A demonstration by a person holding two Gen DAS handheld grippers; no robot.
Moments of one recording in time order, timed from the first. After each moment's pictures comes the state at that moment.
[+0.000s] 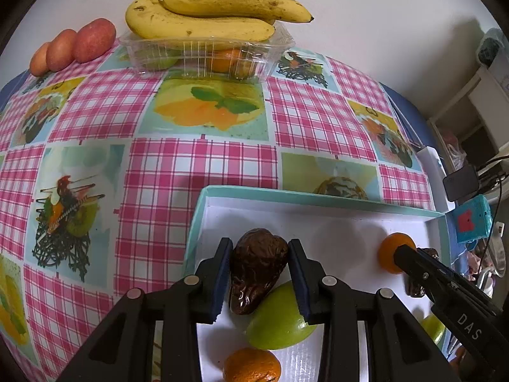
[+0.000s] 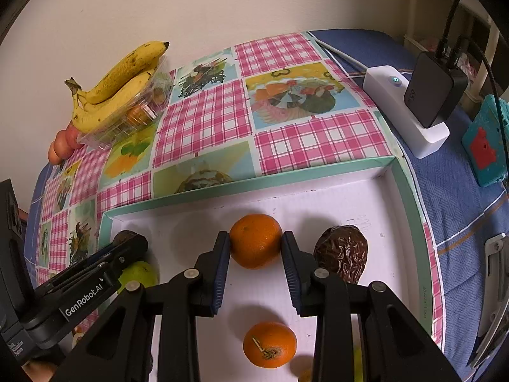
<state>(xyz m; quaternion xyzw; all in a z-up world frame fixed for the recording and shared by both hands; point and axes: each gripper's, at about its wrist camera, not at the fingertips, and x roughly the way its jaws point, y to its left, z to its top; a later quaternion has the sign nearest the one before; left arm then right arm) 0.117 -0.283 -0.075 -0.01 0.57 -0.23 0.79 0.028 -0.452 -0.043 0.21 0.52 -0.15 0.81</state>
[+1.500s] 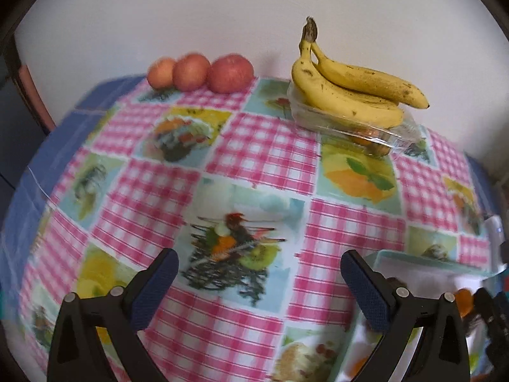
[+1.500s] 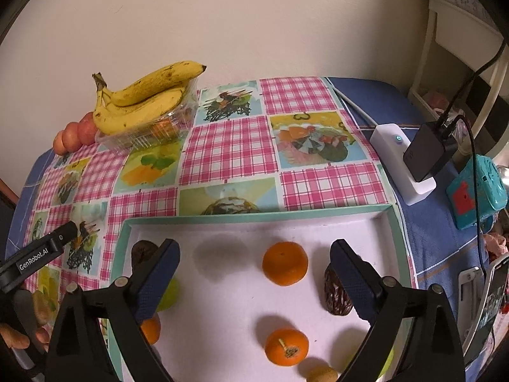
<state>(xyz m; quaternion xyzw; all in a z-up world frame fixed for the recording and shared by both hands) 0.138 -0.181 -0.031 0.03 0.50 -0.03 0.86 0.036 -0.415 -0.009 0.12 0.49 -0.16 0.85</state>
